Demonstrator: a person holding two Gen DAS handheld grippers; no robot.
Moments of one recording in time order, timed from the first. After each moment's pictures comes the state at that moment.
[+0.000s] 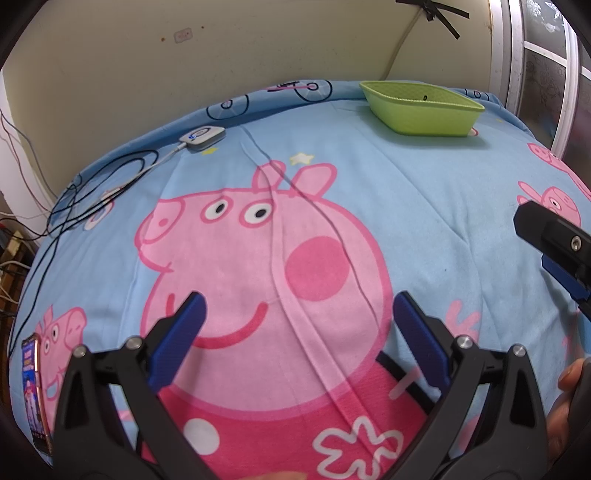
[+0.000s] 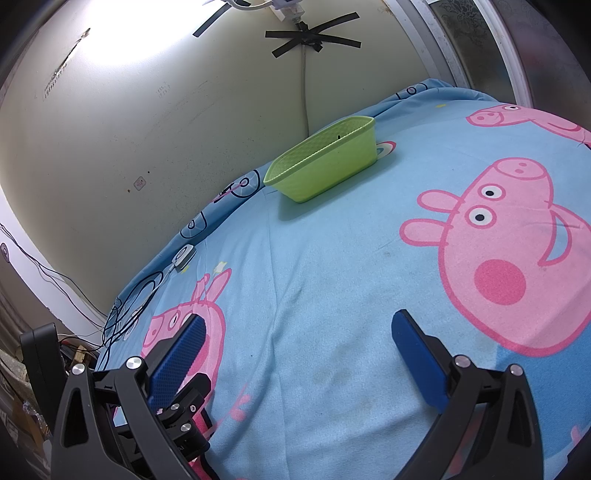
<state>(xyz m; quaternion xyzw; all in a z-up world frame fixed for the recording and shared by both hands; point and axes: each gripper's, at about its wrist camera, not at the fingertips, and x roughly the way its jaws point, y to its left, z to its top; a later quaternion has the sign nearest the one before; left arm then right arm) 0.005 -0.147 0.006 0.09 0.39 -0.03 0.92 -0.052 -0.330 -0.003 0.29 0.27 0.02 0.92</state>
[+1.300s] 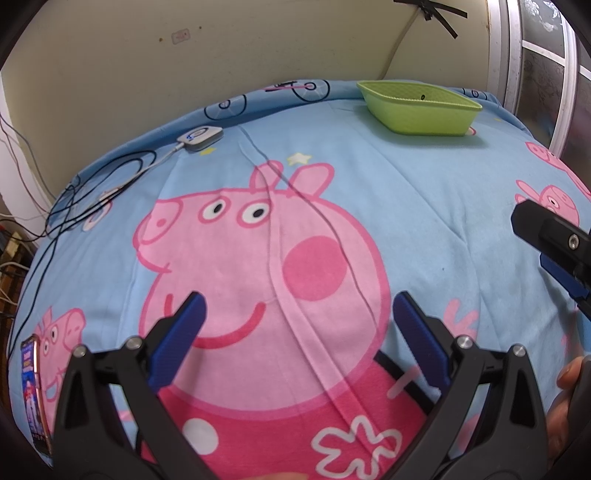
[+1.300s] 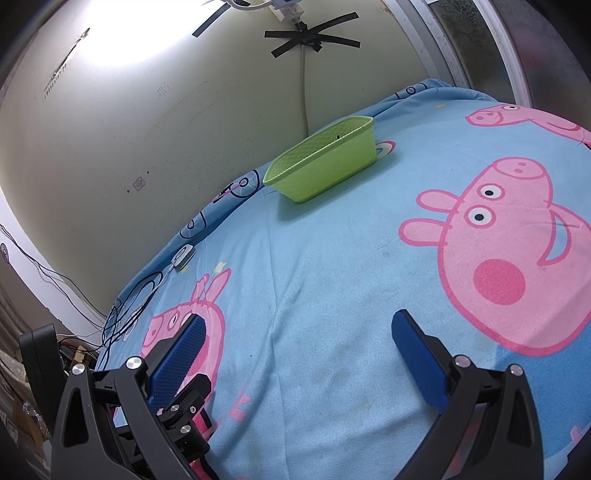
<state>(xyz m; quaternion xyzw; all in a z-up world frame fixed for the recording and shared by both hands) 0.004 -0.150 0.006 0.09 0.39 -0.03 0.92 -0.051 -0.332 -0.003 0.29 0.27 0.02 0.92</state>
